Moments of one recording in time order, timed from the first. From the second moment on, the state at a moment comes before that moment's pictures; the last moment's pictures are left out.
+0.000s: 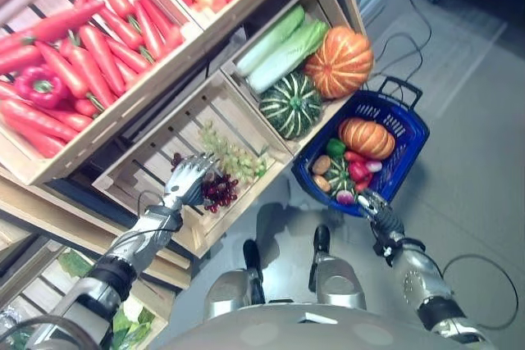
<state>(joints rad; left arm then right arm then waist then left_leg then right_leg) -0.22 0.61 -0.51 0.53 0.94 -0.13 0.48 0.00 -0.42 0.11 0.62 0.65 -0.15 0.16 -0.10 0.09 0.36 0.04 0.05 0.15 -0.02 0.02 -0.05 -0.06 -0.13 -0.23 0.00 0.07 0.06</state>
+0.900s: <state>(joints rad) -0.43 0.63 -0.62 0.85 1.26 0.48 0.53 -0.21 -0.55 0.14 0.22 0.74 -0.23 0.01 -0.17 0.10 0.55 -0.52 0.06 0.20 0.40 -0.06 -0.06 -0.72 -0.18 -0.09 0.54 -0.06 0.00</state>
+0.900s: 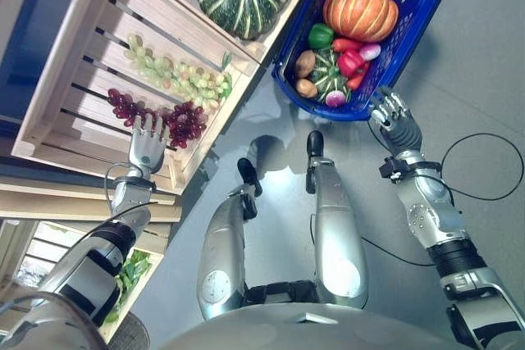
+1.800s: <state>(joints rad) -0.55 0.64 -0.53 0.85 1.12 0.59 0.59 -0.26 -0.57 0.12 0.19 0.74 -0.23 0.01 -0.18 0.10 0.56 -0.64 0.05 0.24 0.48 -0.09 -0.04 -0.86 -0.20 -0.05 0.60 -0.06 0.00</state>
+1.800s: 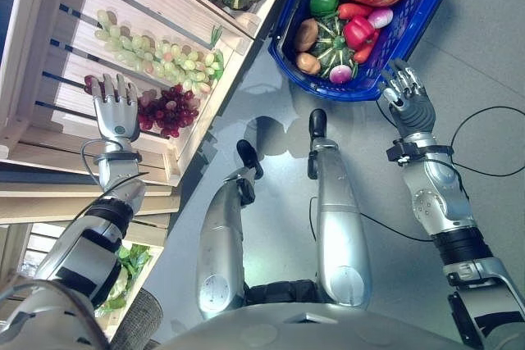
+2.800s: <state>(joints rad) -0.56 0.64 -0.53 0.88 1.13 0.68 0.47 -0.32 -0.57 0.08 0.14 0.75 -0.26 -0.01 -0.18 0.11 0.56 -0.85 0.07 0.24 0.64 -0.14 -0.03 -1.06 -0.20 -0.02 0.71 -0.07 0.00</state>
